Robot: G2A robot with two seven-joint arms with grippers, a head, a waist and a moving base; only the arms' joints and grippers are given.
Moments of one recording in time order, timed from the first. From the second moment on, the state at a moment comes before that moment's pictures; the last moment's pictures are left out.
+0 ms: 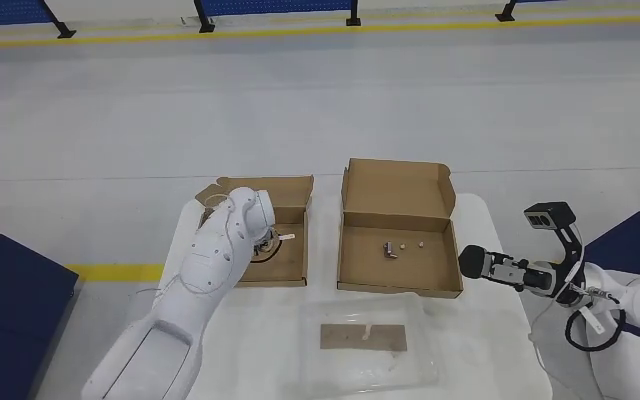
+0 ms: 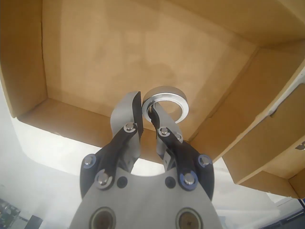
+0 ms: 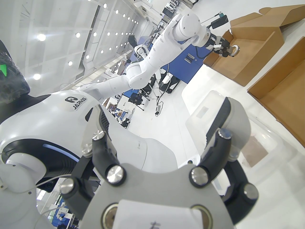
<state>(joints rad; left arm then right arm) 0.49 -1.52 -0.88 -0.62 0.93 0.65 -1.17 -1.47 -1.00 1.88 -1.72 0.57 -0.34 1.48</state>
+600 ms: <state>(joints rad) 0.43 -1.59 -0.88 -0.40 0.78 0.57 -1.09 -1.47 -1.00 1.88 -1.72 0.57 -0.34 1.48</state>
